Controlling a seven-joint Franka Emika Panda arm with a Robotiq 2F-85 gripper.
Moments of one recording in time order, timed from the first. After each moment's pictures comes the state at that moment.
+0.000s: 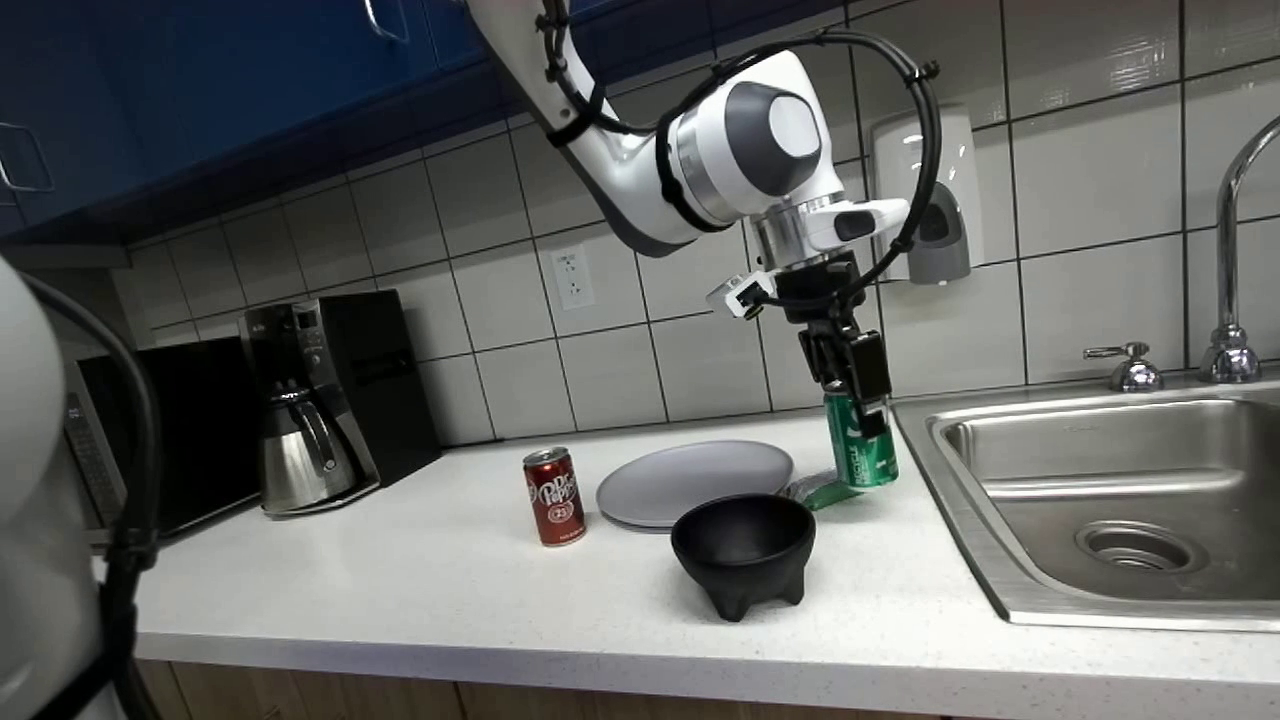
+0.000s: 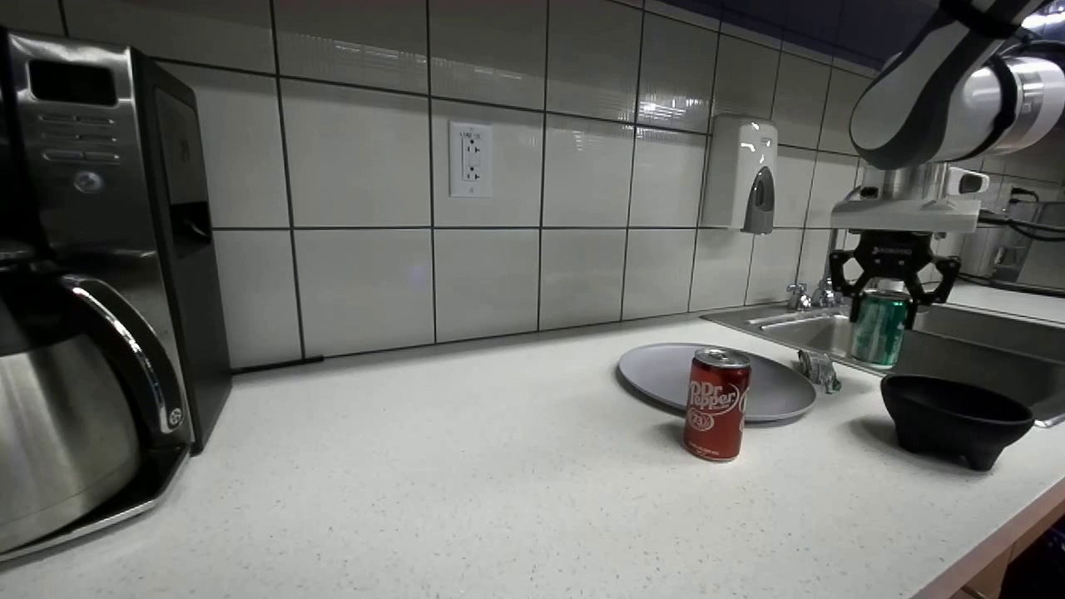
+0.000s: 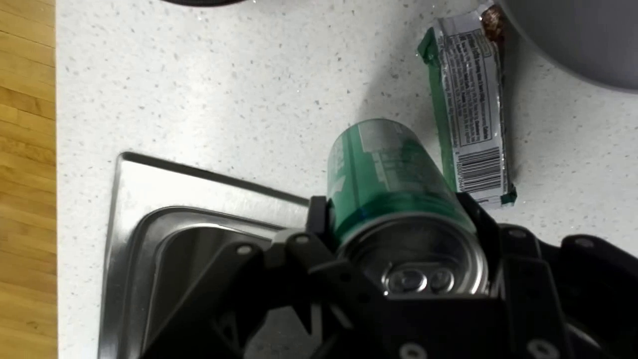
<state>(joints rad) -0.14 0.21 -0.34 -2.19 -0.10 2.48 0.74</state>
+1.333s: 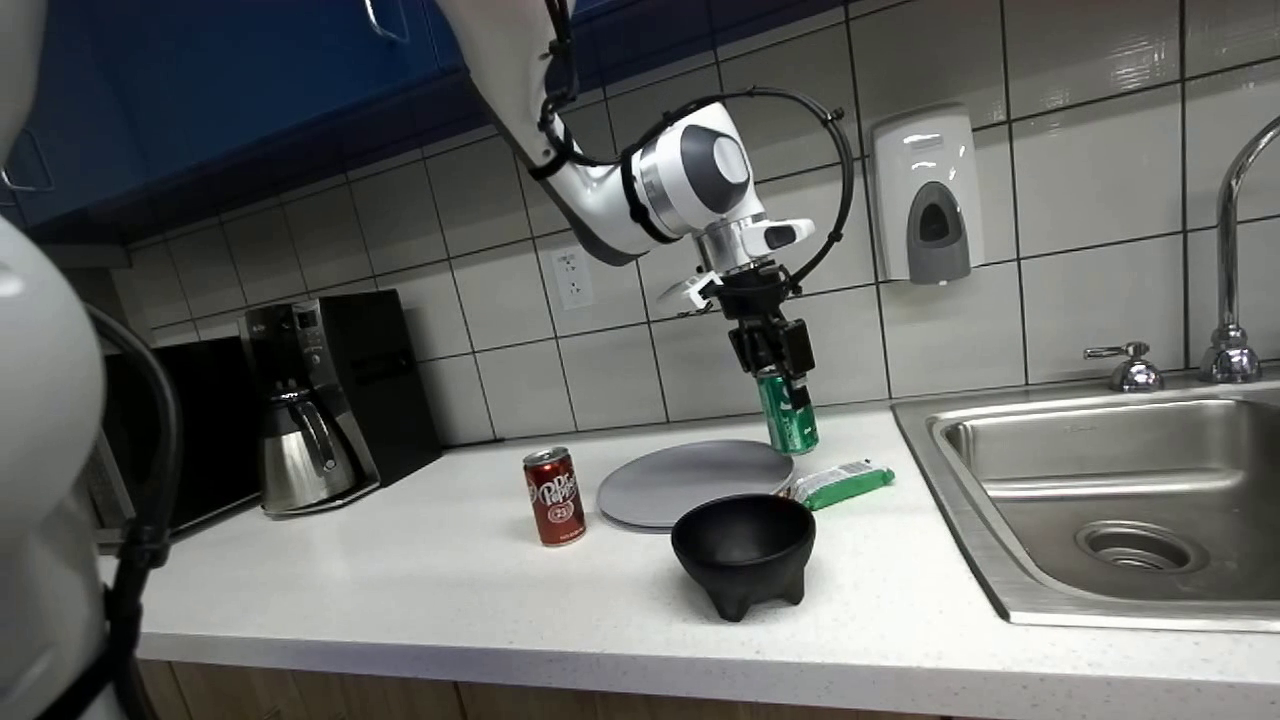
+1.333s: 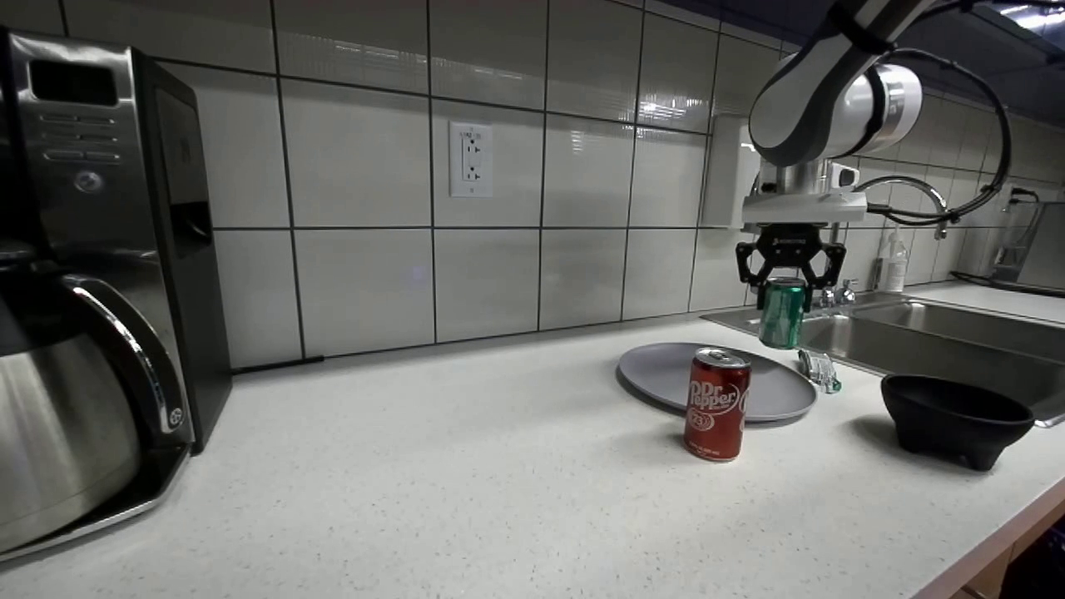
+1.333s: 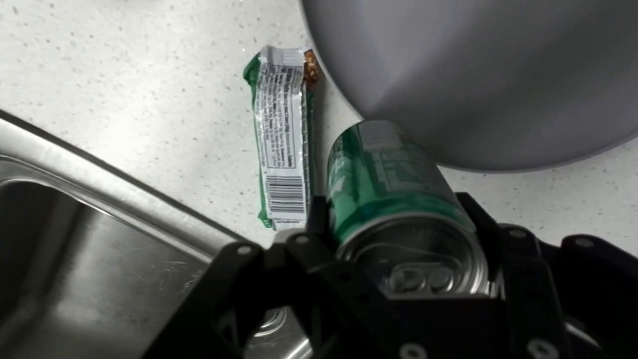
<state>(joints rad) -0.07 0.35 -0.23 -1.96 -0.11 2.39 0.67</state>
